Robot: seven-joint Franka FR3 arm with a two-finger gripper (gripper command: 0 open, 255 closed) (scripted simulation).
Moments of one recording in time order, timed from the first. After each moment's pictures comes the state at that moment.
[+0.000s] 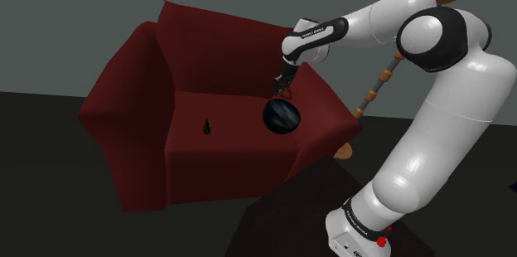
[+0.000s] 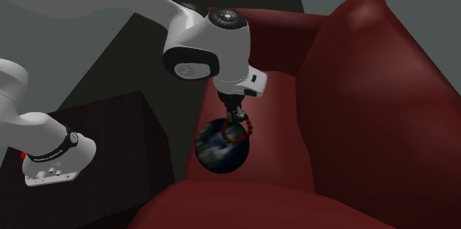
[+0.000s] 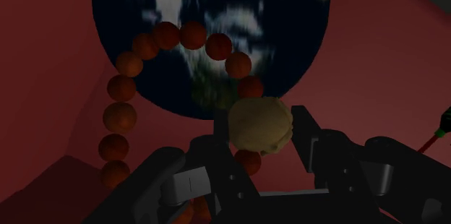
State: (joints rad) arm -0.11 0.22 -0.13 -2.06 0.06 2.32 -0.40
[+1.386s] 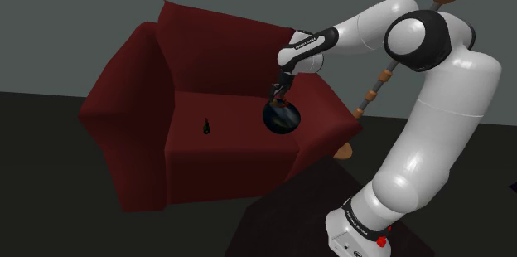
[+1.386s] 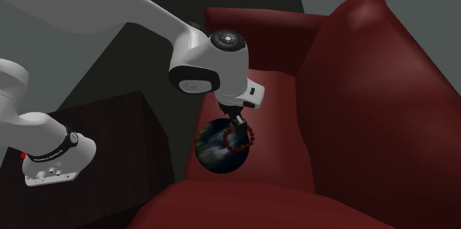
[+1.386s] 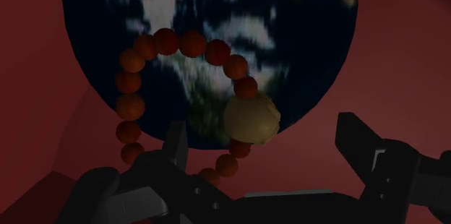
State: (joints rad) arm -0.12 0.30 -0.12 -2.09 0.08 2.42 -0.41
